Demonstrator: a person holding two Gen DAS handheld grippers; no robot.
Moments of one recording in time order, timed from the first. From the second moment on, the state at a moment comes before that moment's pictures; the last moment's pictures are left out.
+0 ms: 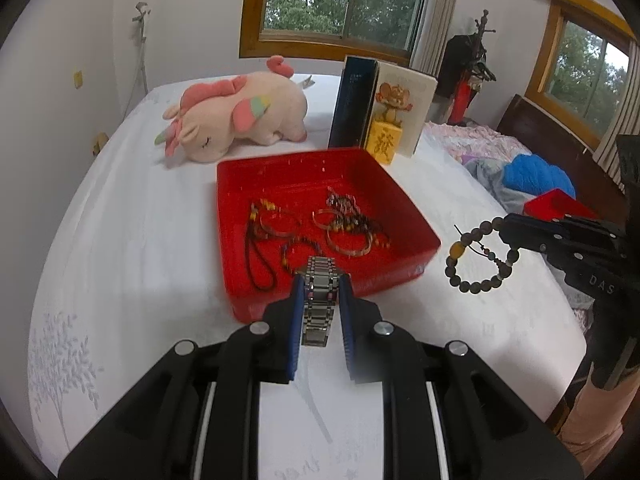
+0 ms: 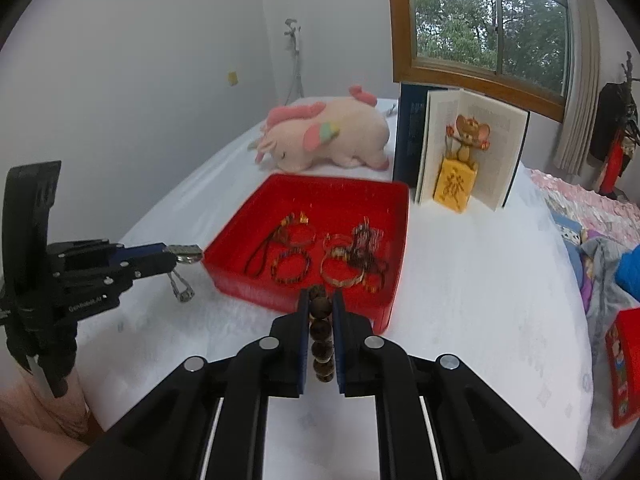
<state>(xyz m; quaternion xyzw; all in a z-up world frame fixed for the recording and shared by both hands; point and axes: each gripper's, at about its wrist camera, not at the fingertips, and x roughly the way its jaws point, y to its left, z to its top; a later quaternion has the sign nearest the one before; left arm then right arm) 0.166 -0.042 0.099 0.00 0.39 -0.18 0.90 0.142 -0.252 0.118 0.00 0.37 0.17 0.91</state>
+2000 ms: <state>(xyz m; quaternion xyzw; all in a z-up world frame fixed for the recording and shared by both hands) 0.302 -0.066 0.042 0.01 0.44 -0.11 0.89 0.295 -0.222 0.047 0.00 0.44 0.11 0.89</state>
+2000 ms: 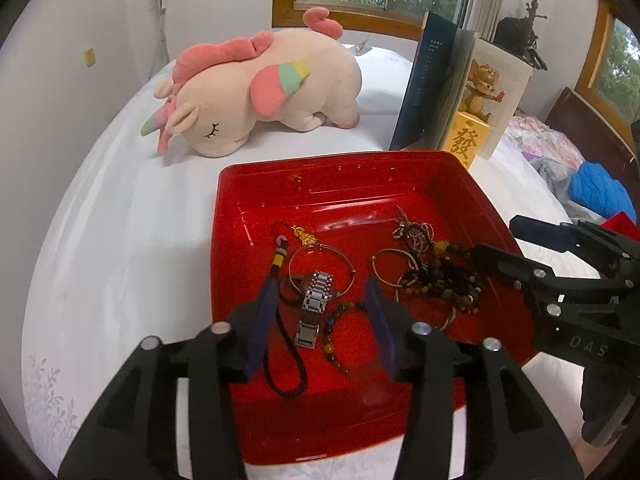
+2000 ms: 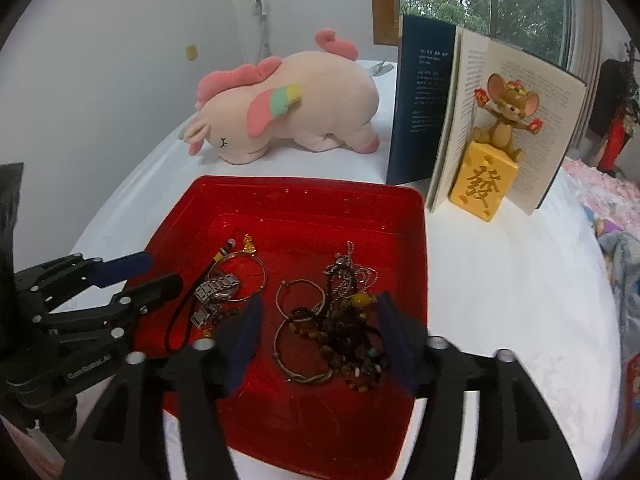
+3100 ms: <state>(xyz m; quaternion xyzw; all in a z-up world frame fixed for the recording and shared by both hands) 0.224 -0.018 0.056 0.00 0.46 -0.05 0.89 0.208 -0.232 0.058 0.01 0.49 0.06 0.87</state>
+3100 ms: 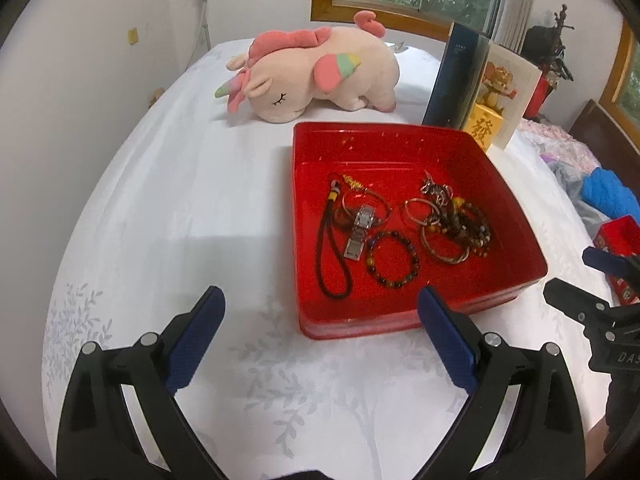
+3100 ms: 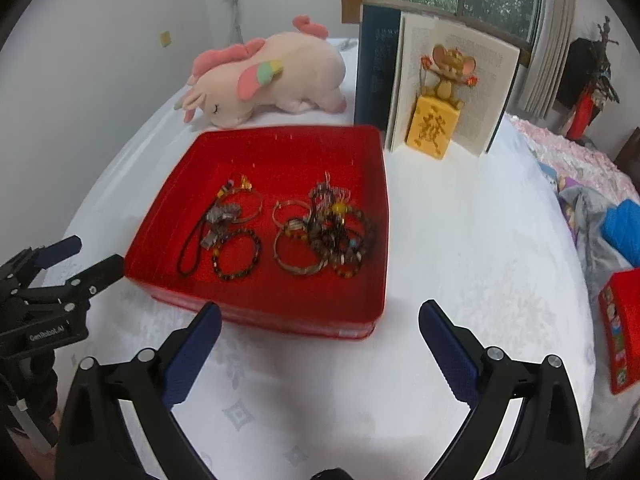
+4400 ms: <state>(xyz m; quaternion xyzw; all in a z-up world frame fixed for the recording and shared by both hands) 0.219 -0.019 0.028 0.00 0.49 -0.04 0.87 0.205 -0.225 0.027 0.01 0.53 0.07 0.85</state>
